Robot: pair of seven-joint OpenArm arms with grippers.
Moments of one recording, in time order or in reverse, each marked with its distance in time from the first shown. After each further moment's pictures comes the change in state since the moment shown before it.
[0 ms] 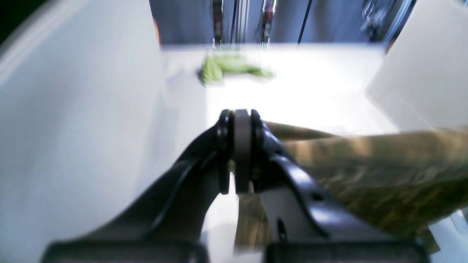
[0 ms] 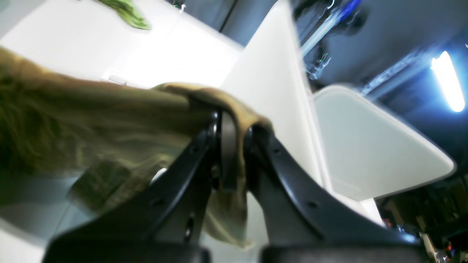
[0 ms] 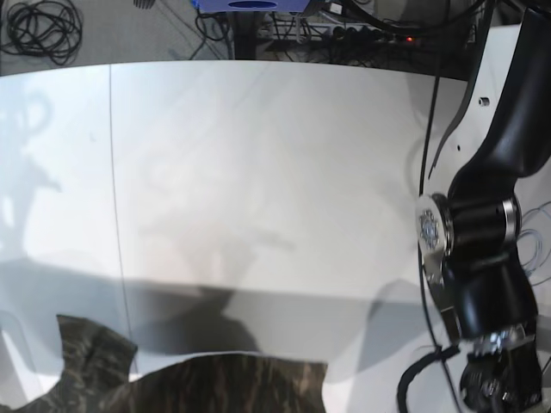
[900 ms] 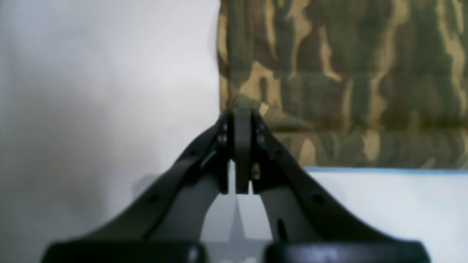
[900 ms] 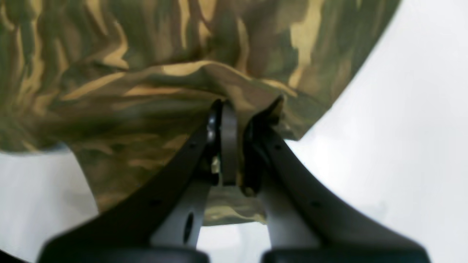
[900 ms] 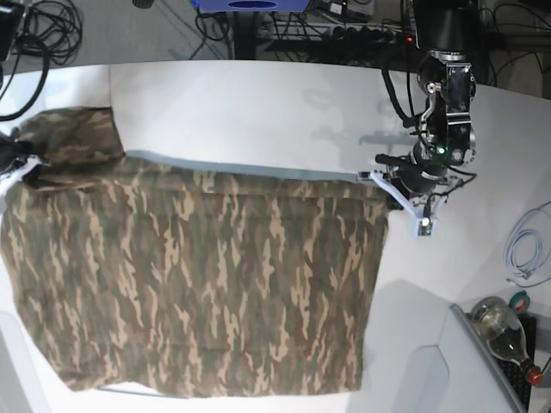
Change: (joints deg) left arm 59.8 -4.5 -0.2 3.0 0.9 -0.6 -15.5; right arm -61.1 -23.1 28.7 -12.3 -1.4 -0.2 4.9
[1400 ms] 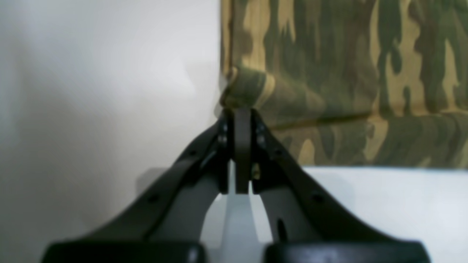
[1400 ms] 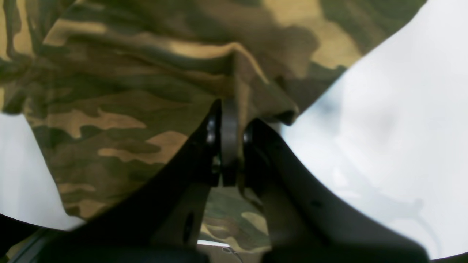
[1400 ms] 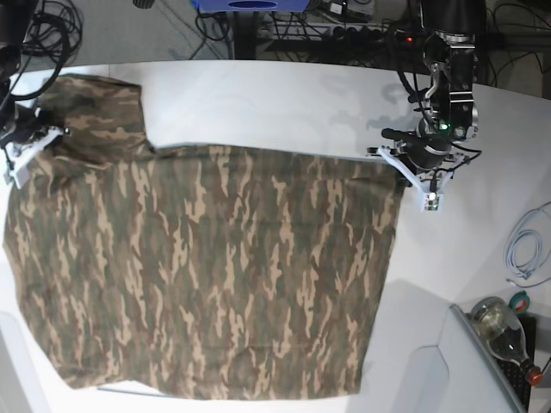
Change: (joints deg) left arm 4.5 -2.2 -0.3 -2.6 0.2 0.3 -6.1; right arm -4.2 -4.6 0.4 1.1 0.2 -0.1 -6.0
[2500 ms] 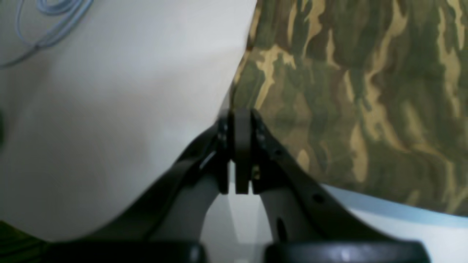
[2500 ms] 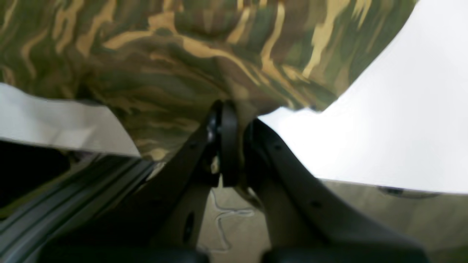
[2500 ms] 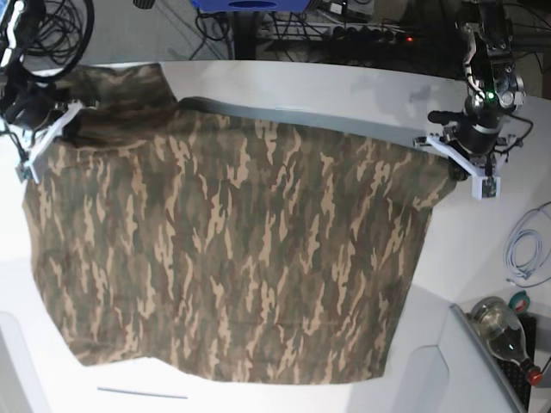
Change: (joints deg) left arm 10.1 -0.3 -12.3 20.7 -0.5 -0.2 6.6; right arm -11.5 -10.8 3.1 39.0 -0.2 -0.1 -18.7
